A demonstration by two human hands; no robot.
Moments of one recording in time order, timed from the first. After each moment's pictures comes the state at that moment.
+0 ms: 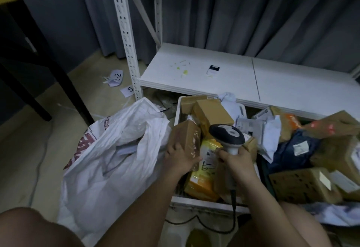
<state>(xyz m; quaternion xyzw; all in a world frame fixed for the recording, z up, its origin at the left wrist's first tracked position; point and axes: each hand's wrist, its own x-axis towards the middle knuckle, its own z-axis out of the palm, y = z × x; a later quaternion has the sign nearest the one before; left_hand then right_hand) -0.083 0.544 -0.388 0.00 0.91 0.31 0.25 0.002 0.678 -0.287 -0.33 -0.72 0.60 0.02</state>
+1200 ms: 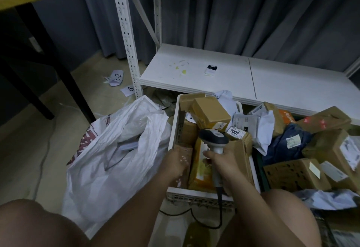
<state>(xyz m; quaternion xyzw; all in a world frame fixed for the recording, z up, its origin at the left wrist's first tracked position) -0.054 0.520 -0.406 0.08 0.87 0.45 0.19 0.014 0.660 -0.307 -0.34 -0.69 0.63 -0.05</state>
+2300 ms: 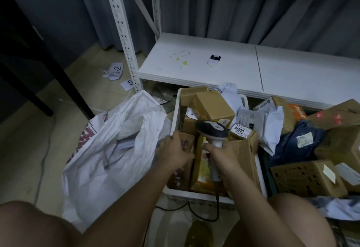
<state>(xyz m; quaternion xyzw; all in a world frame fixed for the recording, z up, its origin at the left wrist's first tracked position) -0.077 0.537 -0.369 0.05 0.95 0.27 0.18 -0.016 0.673 -0.321 -0.34 -0.66 0.67 -0.06</state>
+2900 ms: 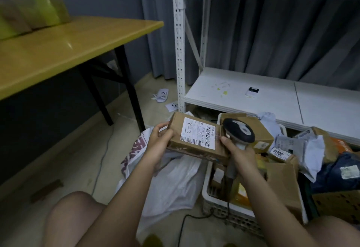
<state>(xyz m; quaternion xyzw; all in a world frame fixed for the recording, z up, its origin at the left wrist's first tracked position) -0.030 0.380 -0.232 -0.13 0.64 0.76 0.05 -0.001 0.586 -0.255 -0.25 -0.63 0.73 0.06</state>
